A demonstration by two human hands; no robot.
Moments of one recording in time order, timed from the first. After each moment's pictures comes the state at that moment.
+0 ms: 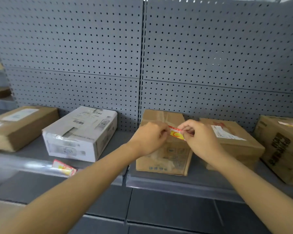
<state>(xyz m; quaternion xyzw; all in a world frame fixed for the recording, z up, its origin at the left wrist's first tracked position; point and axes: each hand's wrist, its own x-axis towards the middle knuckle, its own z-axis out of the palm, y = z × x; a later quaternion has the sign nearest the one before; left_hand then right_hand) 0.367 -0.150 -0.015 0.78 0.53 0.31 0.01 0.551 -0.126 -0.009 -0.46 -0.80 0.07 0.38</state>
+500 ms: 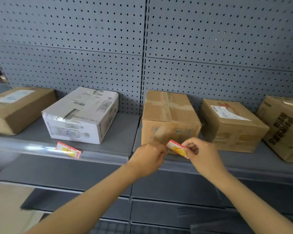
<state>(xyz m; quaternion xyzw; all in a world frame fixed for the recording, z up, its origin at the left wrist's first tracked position) 0.357 -0.192 -0.121 0.79 0.56 0.24 0.07 0.555 -0.173 -0.096 -0.52 -0.76 0.16 0.35</state>
